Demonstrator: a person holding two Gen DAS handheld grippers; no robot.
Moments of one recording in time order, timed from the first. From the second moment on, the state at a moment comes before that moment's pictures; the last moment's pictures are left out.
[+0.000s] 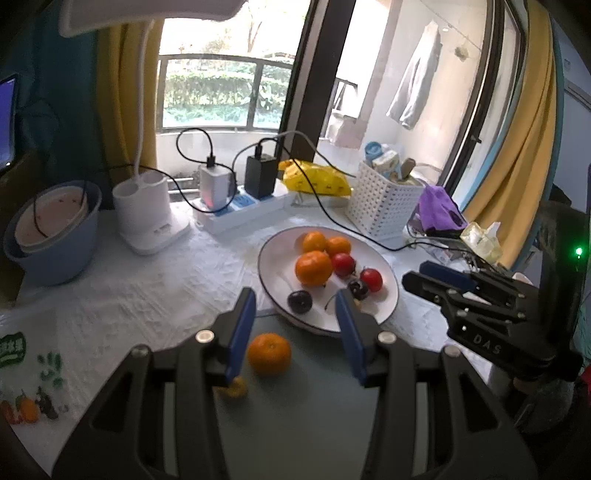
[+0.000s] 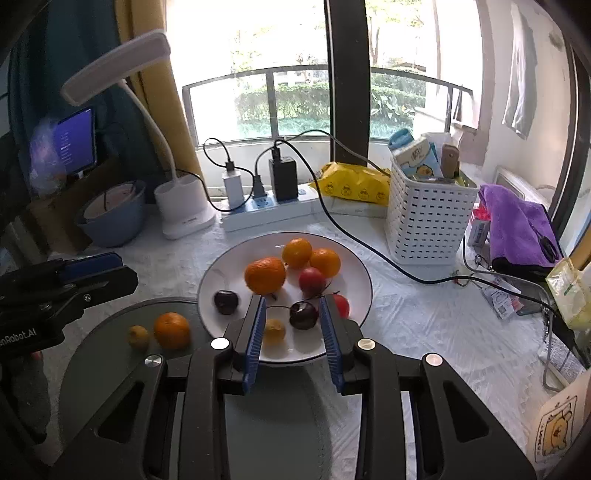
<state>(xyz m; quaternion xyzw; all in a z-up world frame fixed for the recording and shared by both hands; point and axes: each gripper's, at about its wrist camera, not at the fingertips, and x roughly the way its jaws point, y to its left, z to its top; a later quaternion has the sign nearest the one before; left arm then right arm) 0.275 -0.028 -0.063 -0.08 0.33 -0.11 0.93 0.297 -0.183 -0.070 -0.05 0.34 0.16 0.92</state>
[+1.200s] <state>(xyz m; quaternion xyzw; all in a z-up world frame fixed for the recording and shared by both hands) 0.205 0.028 -0.066 -0.08 0.31 -0.08 0.94 0.249 -0.120 -0.065 -0.08 0.33 0.19 0.92</state>
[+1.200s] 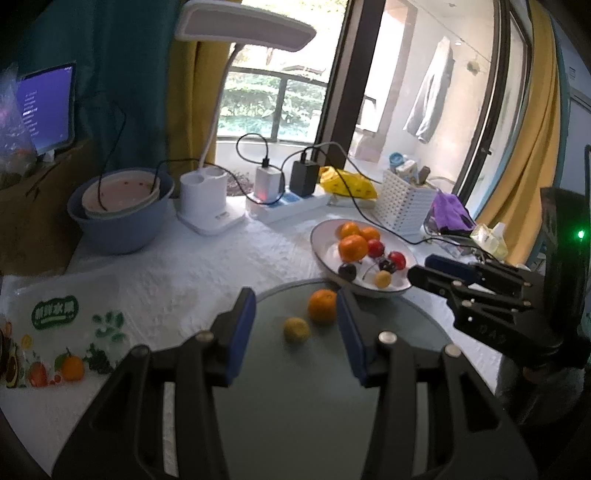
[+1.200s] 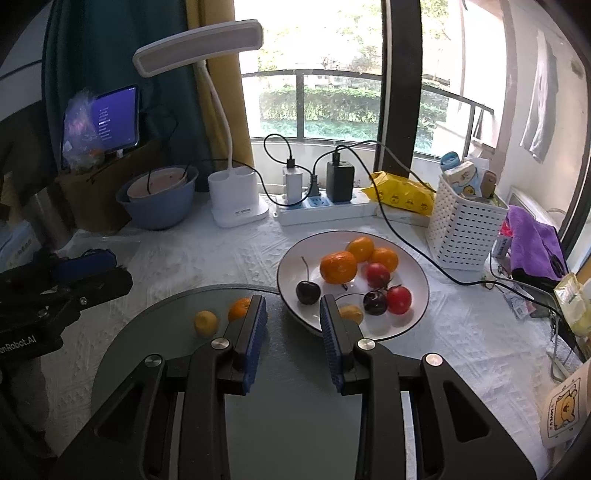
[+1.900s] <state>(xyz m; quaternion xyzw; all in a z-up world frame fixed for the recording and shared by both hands) 0.217 0.057 -0.101 -0.10 0.34 -0.05 0.93 0.269 -0.086 -0.094 -0.09 0.37 0.22 0.90</state>
